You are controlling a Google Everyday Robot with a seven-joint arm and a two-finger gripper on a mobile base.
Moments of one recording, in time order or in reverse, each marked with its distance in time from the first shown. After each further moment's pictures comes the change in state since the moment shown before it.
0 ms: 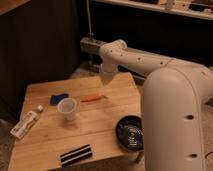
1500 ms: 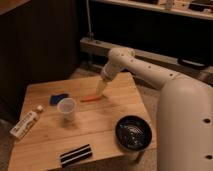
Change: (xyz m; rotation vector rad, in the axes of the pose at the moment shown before) arm -0.009 0.029 0.019 -0.181 -0.210 -1.005
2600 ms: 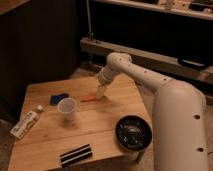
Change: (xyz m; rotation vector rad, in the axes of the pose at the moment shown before) arm -0.001 0.005 0.041 -0.047 -0.070 -0.268
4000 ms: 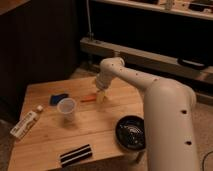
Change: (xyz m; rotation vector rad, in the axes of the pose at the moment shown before) arm 0.018 0.011 0.035 -0.046 0.105 -0.067
